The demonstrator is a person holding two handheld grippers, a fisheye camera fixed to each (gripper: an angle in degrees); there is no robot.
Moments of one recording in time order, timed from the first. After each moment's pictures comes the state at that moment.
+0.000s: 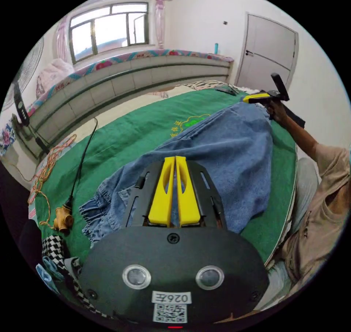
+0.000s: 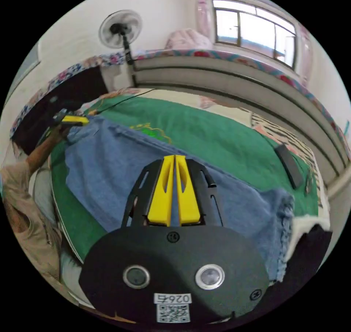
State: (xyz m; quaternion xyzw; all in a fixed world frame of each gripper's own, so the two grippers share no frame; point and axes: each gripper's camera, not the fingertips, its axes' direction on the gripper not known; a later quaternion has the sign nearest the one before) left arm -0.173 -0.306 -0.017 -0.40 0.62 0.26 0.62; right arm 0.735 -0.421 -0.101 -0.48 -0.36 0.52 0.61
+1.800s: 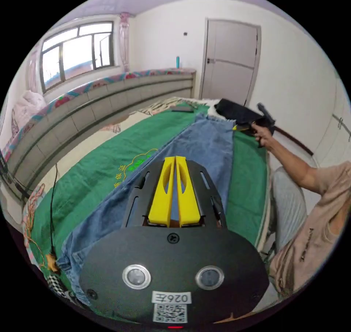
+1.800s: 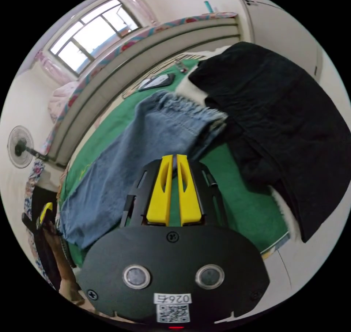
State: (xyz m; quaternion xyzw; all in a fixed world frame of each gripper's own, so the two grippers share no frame) left arm -0.054 -0.109 -0.107 -0.34 0.72 0.24 0.56; right arm 0.868 -0.214 -0.430 -0.65 0.01 0.69 0.31
